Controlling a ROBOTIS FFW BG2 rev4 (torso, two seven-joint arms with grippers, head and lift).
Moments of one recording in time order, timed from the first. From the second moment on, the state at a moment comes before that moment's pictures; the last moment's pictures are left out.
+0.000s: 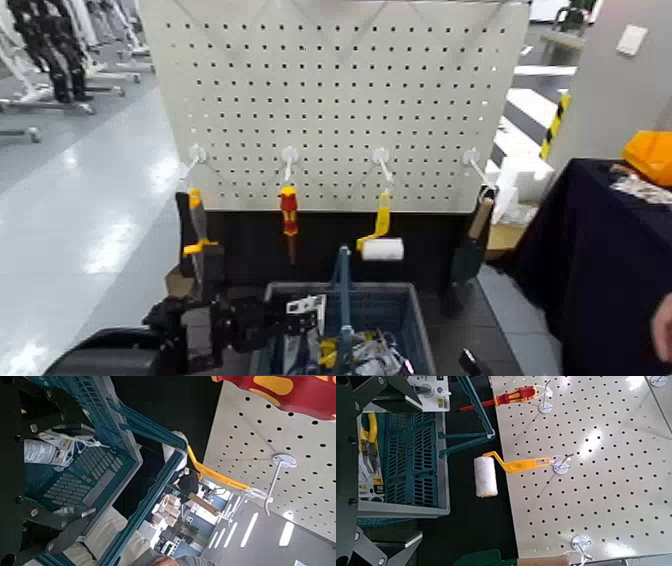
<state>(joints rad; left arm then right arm) -0.20 0.14 -0.06 -1.44 0.21 0.55 -1.07 0.45 -0.17 0.23 -1.84 -0.24 -0.18 0.03</state>
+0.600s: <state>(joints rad) -0.20 0.14 -0.04 -1.48 0.22 0.53 -1.05 0.45 -0.17 0.23 -1.84 -0.24 -0.18 0.02</state>
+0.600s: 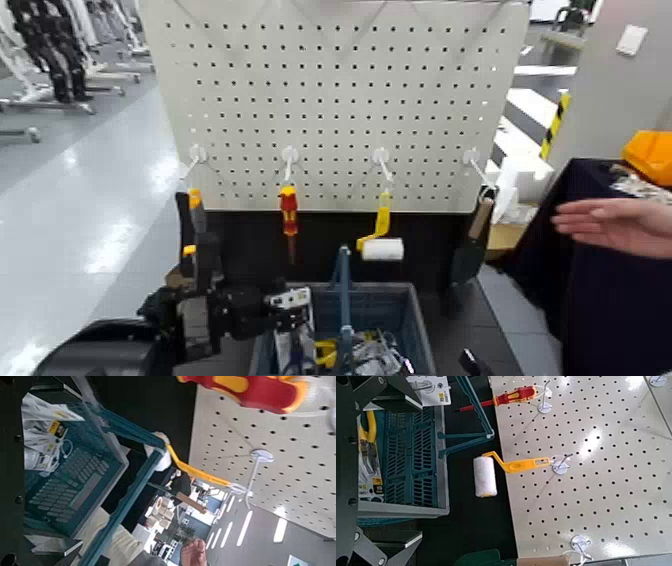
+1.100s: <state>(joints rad) -0.18 0.15 -0.03 -1.70 0.24 0.47 -0.88 0.45 -0.17 0.23 -1.84 -0.24 -0.18 0.02</state>
